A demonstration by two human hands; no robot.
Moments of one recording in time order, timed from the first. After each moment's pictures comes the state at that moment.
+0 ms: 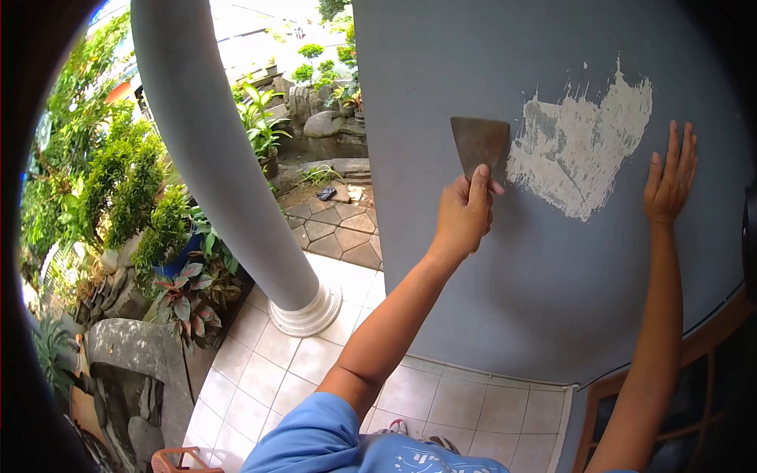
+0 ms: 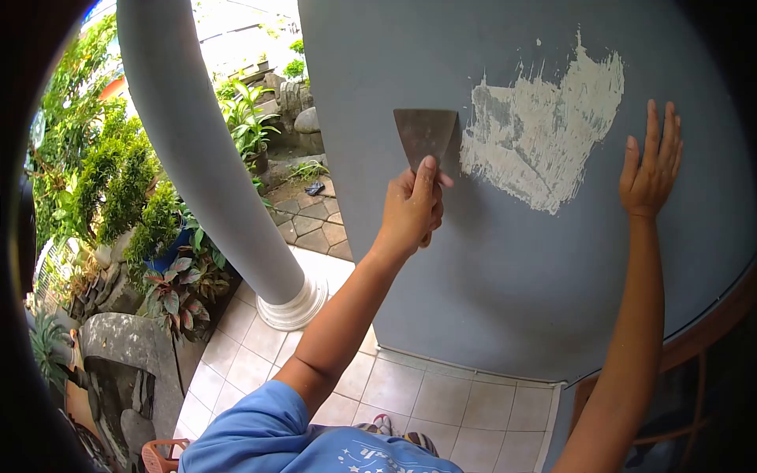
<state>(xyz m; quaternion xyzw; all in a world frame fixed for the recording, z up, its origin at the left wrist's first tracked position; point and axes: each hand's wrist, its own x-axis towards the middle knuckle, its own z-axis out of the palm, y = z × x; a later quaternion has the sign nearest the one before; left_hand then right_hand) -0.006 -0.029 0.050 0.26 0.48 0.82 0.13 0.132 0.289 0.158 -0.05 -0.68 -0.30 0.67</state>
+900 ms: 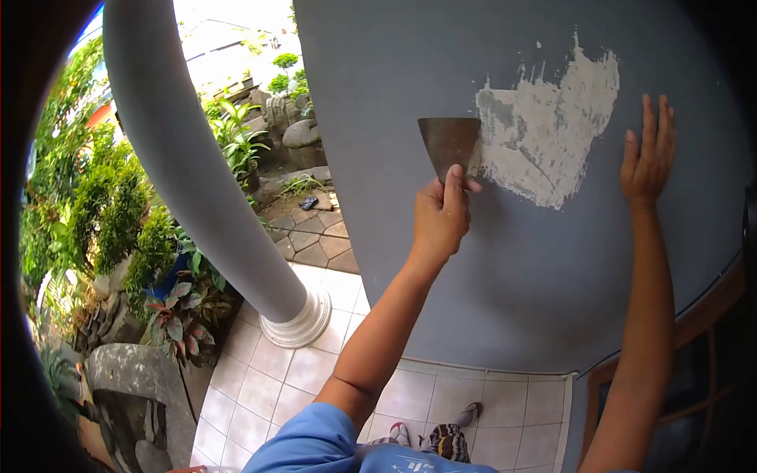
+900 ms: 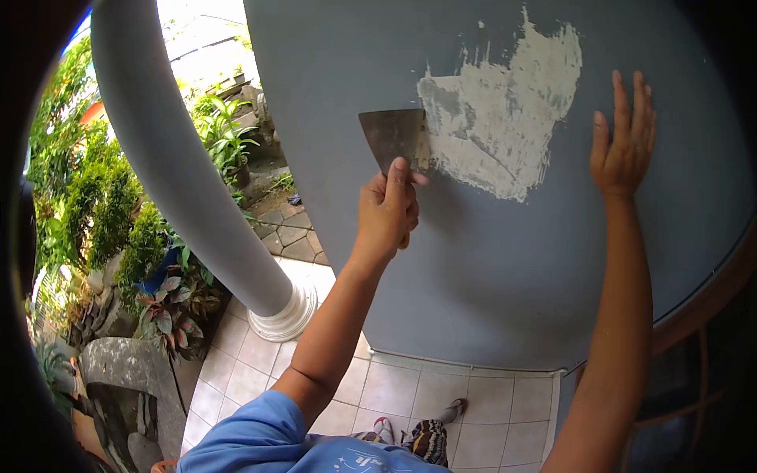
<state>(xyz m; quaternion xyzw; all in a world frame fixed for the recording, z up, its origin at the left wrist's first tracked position) 0.013 -0.012 0.047 0.25 0.51 0.81 0.11 0.134 0.292 0.154 -0.05 -0.68 -0.29 0.67</state>
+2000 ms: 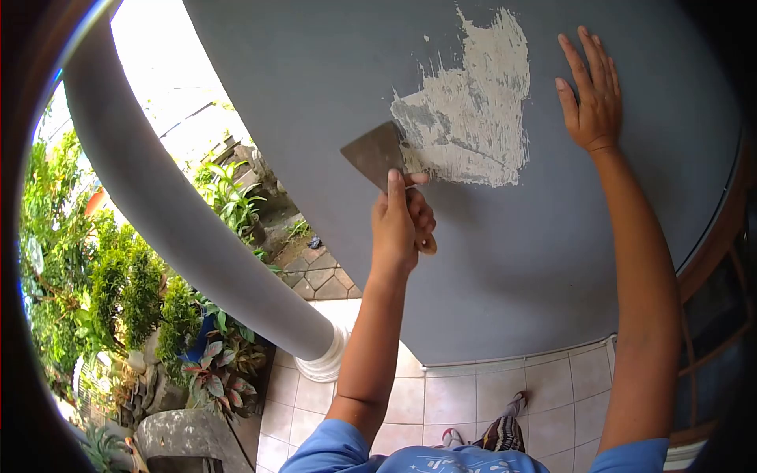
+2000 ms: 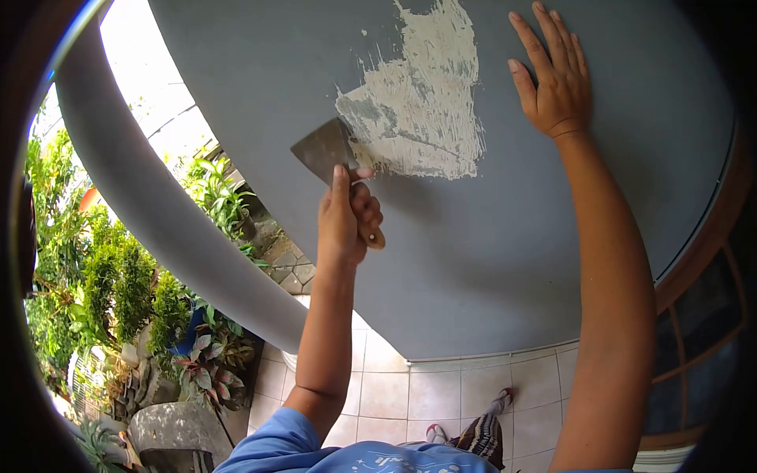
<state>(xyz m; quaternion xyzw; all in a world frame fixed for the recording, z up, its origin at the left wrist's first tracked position) 0.015 -0.015 0.066 0.26 0.47 0.82 0.17 0.135 0.292 0.152 -0.07 -0.68 -0.26 0.68</state>
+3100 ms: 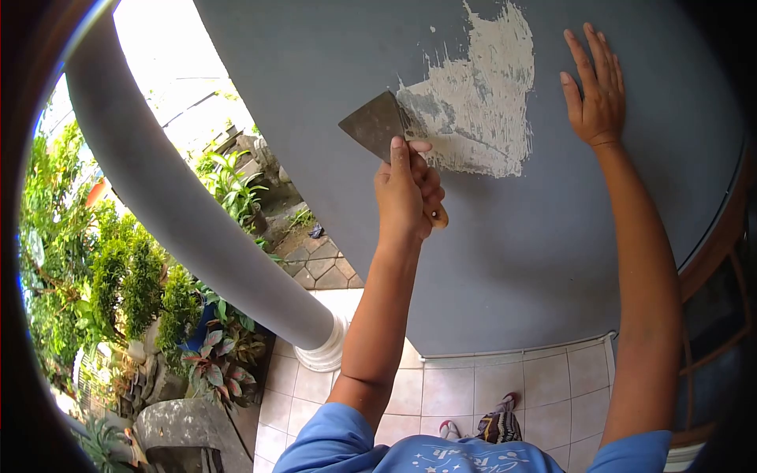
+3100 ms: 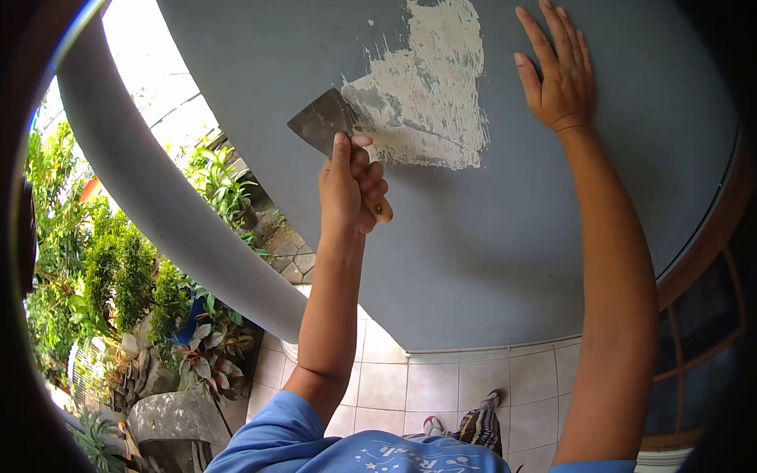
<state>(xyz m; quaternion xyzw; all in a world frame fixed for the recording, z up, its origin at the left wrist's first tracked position) 0.021 -0.001 0.090 0.26 0.42 0.85 0.16 0.136 0.291 0.152 -0.06 -0.68 -0.26 0.68</state>
